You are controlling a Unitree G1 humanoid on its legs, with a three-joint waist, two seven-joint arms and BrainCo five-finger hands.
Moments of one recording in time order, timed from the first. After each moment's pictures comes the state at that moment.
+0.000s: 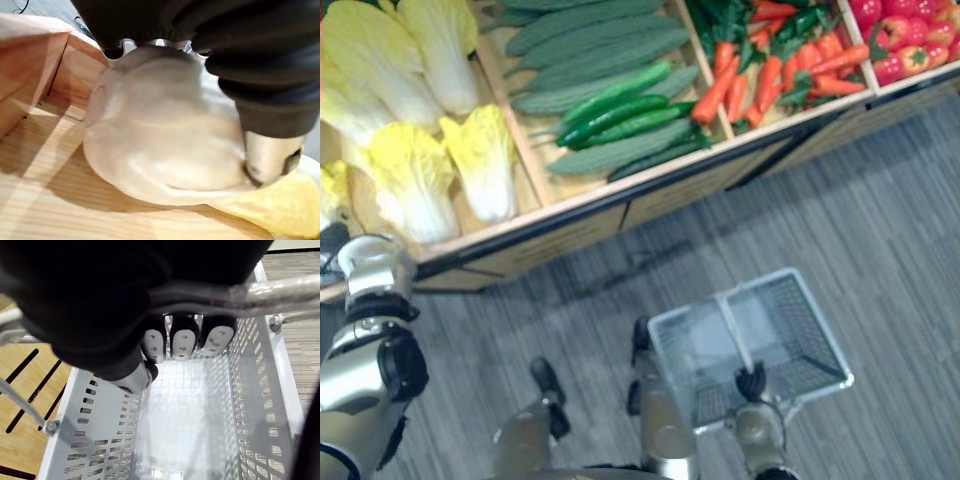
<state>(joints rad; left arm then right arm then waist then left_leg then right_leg) -0.80 0.48 0.54 0.93 0.09 0.21 0.95 -0.01 -0.20 -0.05 0.88 -0.35 -0.16 -0.45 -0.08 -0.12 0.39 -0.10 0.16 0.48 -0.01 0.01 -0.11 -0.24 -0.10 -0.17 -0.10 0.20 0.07</state>
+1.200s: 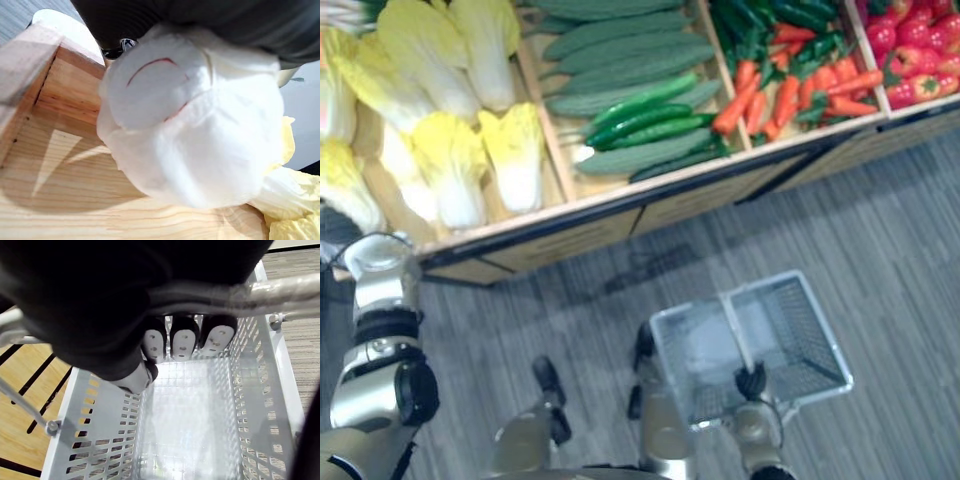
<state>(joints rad) -0.64 0.39 0.48 0.61 0.14 0.23 0.73 -0.01 -0.17 -0.11 0.88 -0.35 -0.16 -0.43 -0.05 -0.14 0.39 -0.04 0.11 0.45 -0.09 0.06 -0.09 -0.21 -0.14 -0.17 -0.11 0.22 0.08</state>
